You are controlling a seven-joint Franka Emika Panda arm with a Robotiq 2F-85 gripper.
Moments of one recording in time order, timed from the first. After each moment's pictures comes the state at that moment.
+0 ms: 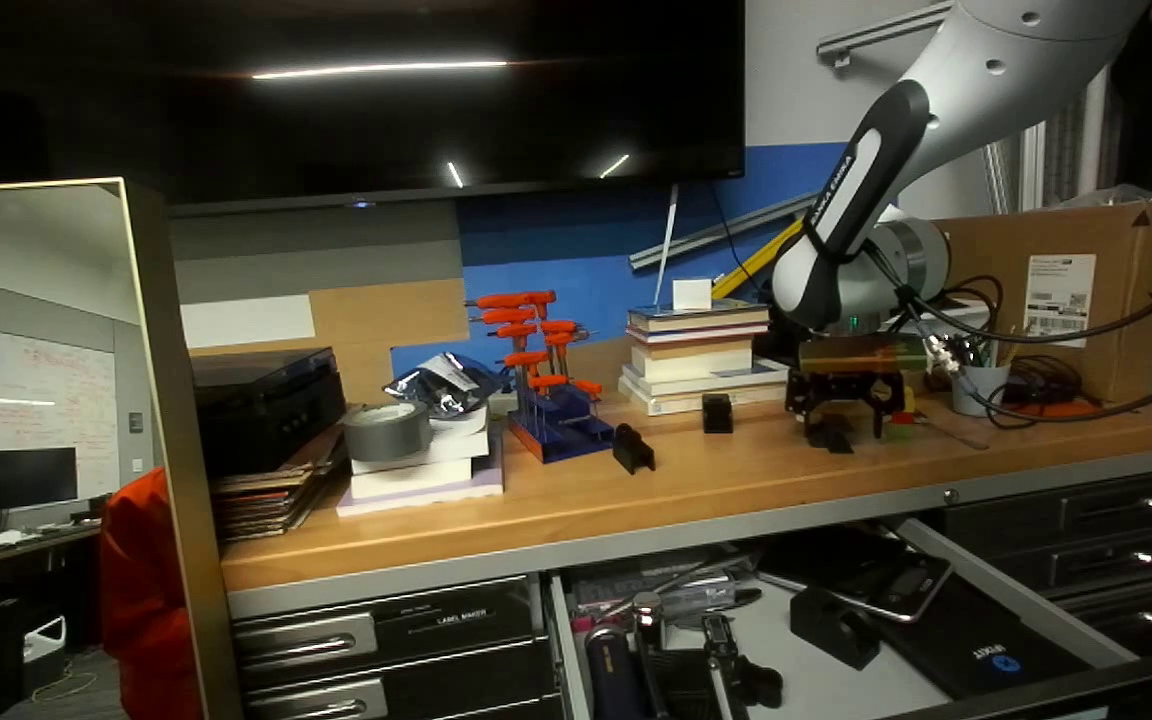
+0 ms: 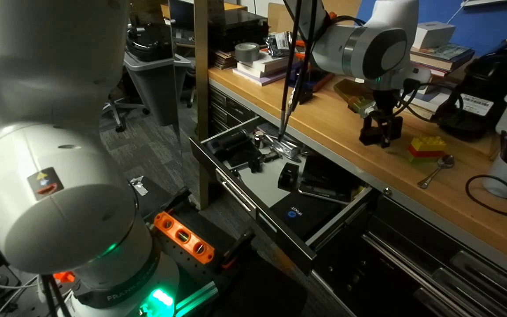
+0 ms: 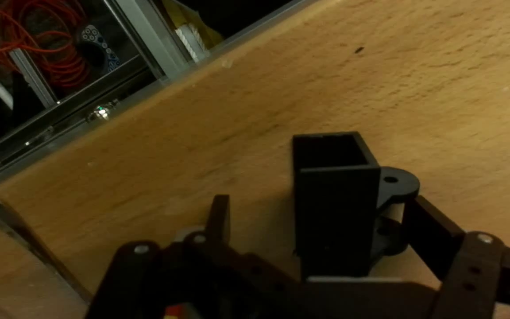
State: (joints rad) arm -0.14 0.46 -0.21 -1.91 -0.06 2.54 0.45
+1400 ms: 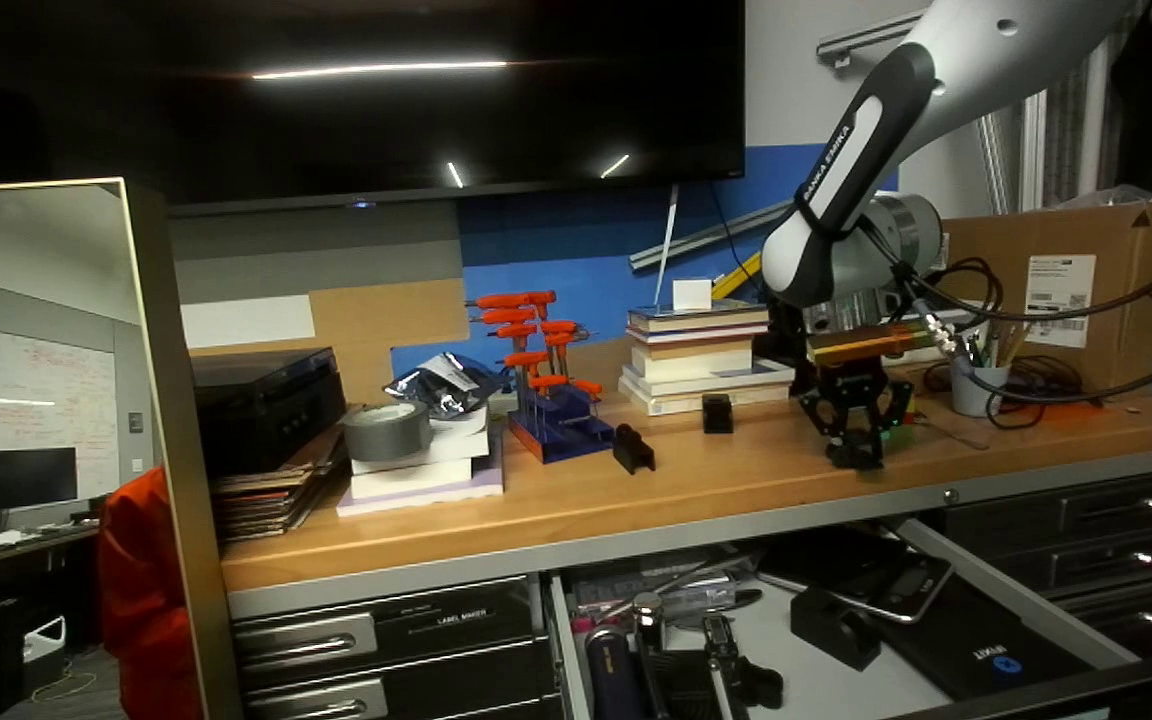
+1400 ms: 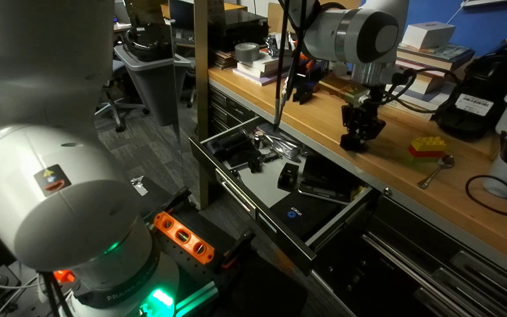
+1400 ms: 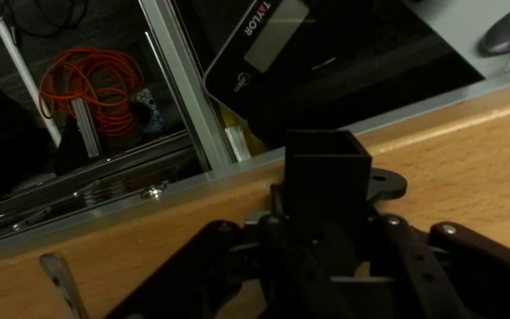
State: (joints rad) arm -0.09 0.39 -0.23 -1.94 -0.09 2.27 0.35
